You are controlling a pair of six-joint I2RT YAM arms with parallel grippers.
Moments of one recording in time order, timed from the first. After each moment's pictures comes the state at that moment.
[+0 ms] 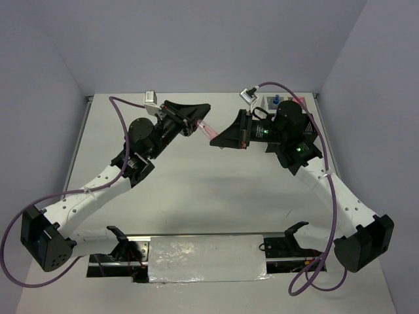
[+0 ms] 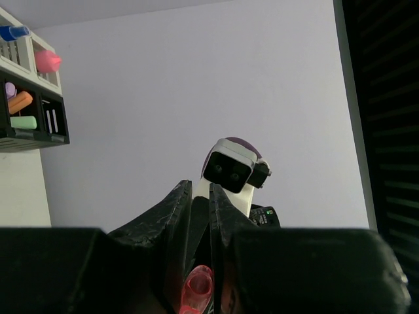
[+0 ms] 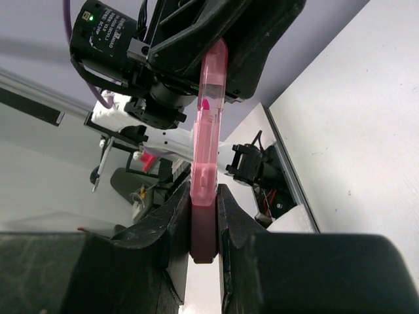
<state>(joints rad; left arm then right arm) -0.67 1.20 1.04 0.36 -0.02 -1.50 0.46 1.15 1.13 0.04 -0.95 0.93</state>
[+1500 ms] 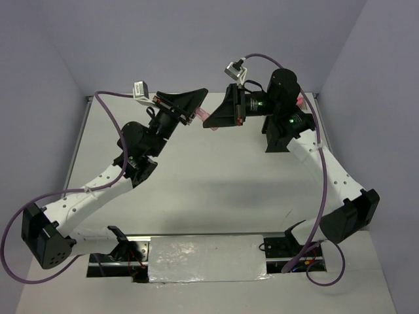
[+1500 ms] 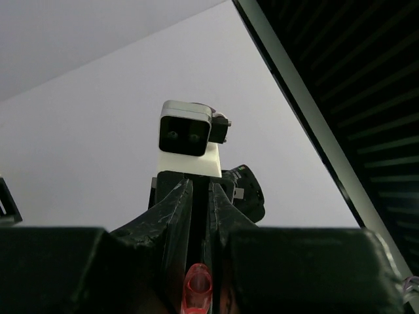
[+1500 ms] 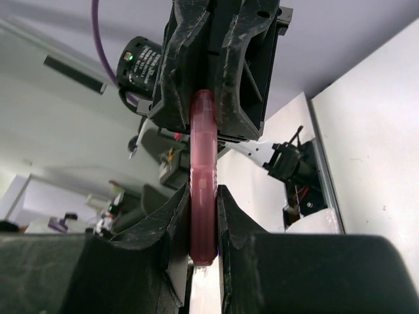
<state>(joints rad) -0.73 1.23 1.07 0.63 -0.09 -1.32 0.46 1.39 1.48 0.01 -1.13 1.01</state>
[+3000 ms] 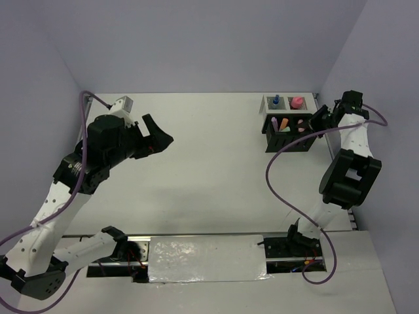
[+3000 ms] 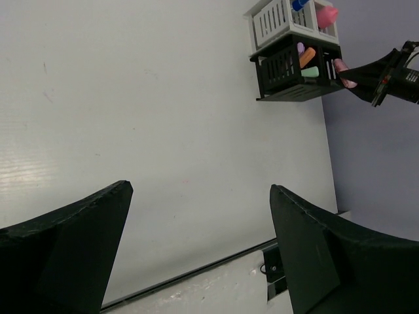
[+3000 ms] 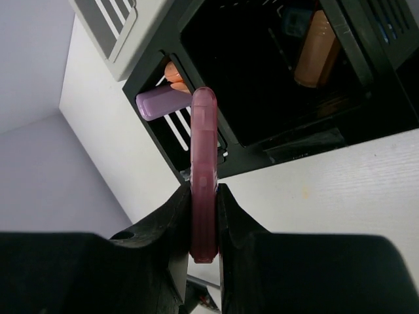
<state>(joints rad) -0.48 0.97 1.32 -0.77 -0.02 -0.69 -0.42 1.74 1.51 -0.79 -0.57 0.55</state>
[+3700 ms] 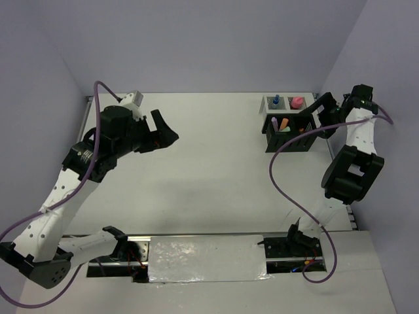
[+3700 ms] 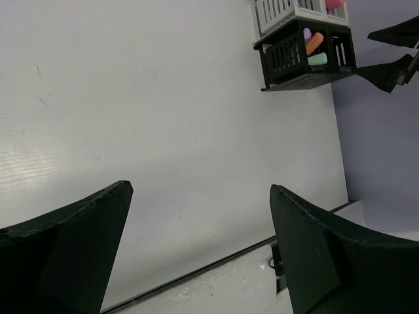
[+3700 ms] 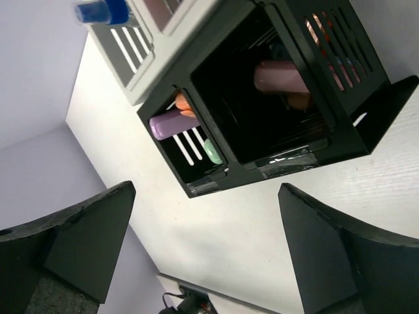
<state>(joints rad) -0.48 1.07 1.37 -0.78 0.04 -0.63 -0.47 1.82 1.65 -0.86 -0.58 0.52</state>
